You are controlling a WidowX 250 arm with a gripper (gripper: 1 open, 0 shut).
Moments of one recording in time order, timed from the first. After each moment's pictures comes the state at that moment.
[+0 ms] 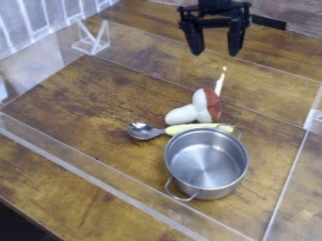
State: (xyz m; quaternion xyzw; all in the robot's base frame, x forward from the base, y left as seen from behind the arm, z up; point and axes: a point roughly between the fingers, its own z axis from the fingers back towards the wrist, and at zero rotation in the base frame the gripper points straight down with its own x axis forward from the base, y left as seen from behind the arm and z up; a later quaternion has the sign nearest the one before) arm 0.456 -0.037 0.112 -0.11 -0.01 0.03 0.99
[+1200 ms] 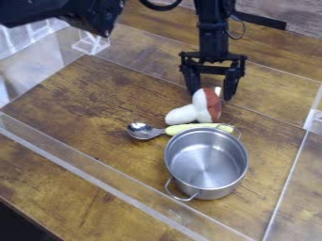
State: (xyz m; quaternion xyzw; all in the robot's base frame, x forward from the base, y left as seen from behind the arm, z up) arm 0.452 -0.038 0.038 -0.08 0.06 0.05 0.99
